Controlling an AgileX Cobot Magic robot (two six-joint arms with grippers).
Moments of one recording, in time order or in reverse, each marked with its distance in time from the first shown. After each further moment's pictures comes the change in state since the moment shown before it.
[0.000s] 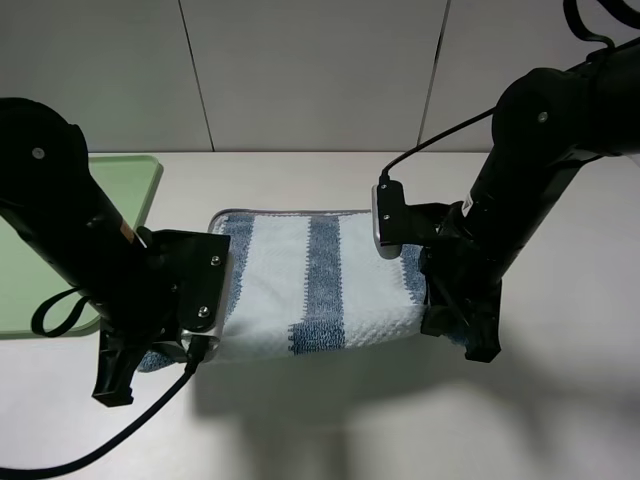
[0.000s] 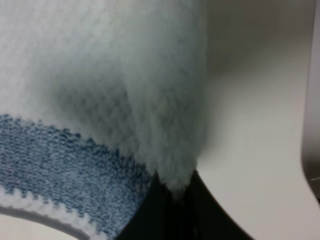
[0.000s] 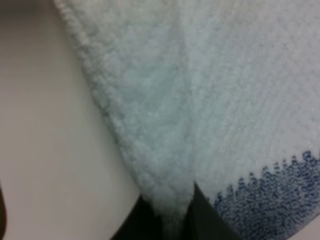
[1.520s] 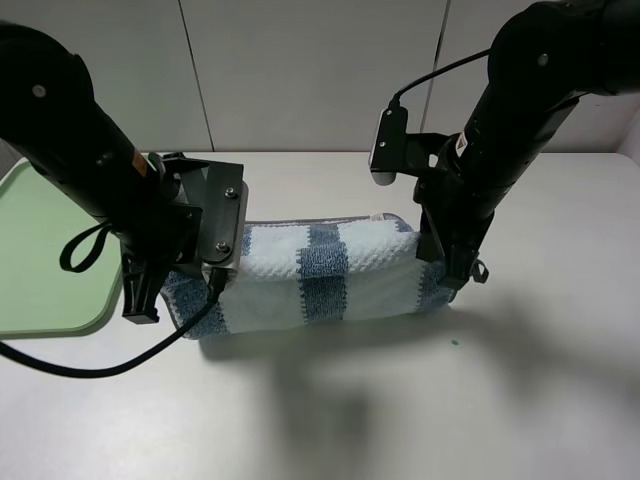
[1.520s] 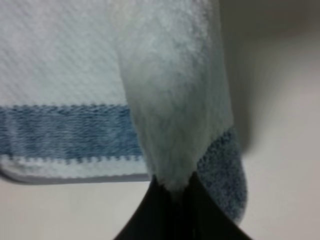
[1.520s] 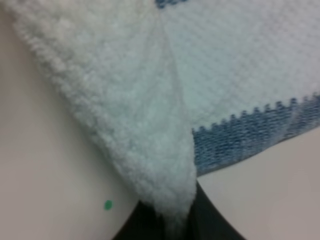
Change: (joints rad) left arm 0.000 0.002 -0.158 0.233 -0.079 -0.095; right arm 0.001 0.000 -0.159 -0.218 -0.059 0.271
